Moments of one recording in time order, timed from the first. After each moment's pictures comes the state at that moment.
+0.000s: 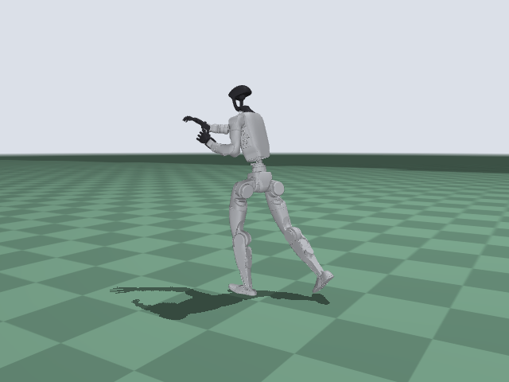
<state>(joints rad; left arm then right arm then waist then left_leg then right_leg) -0.10 0.40 -0.05 -0.44 0.02 -0.31 0.02 -1.57 -0.45 0.81 0.88 -0.40 -0.02 -0.45 0.40 -0.10 0.16 -0.23 0.05 0.33 0.26 -0.44 0.04 0.25 -0.19 -0.04 0.37 -0.04 0.06</state>
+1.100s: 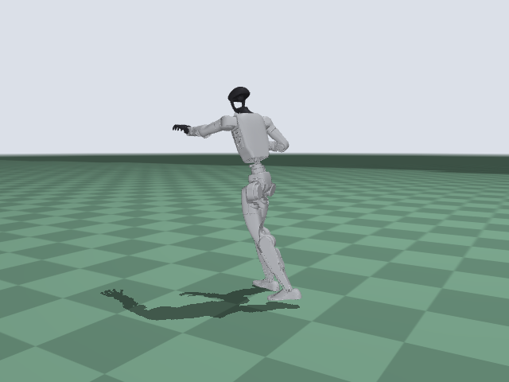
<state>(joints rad) -1.55 0.61 -0.75 1.02 0.60 0.16 0.30 0.18 -0.50 0.10 -0.73 0.47 -0.32 0.07 -0.44 0.05 0.16 0.06 0.03 0.11 0.23 -0.36 -0.01 -0.33 -0.09 -0.25 0.36 -0.28 0.06</state>
